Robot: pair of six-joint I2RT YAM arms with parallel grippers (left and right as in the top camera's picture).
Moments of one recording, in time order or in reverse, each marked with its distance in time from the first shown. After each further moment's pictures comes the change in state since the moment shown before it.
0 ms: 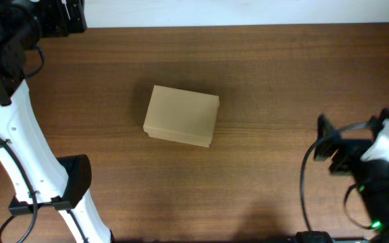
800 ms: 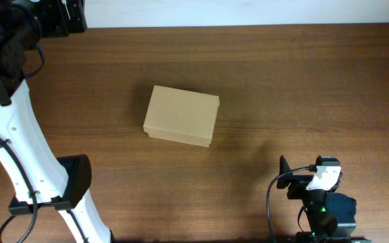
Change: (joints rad) left arm 0.000 0.000 0.000 -0.001 0.000 0.000; right arm -0.001 -0.597 -0.948 0.333 -0.017 0.000
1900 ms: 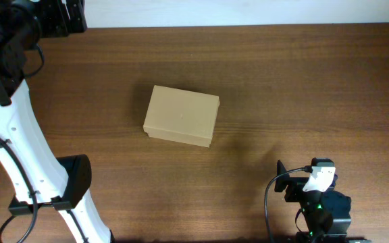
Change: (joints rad) left arm 0.000 0.000 0.000 0.000 0.000 0.000; right arm 0.000 -0.002 -0.036 -0.055 -0.003 0.000
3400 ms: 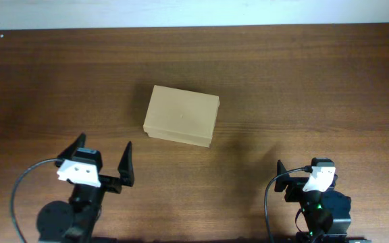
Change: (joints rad) left arm -0.169 -1.806 -2.618 1.258 -0.029 0.004; right arm 0.000 -0.001 0.000 0.001 0.000 0.000
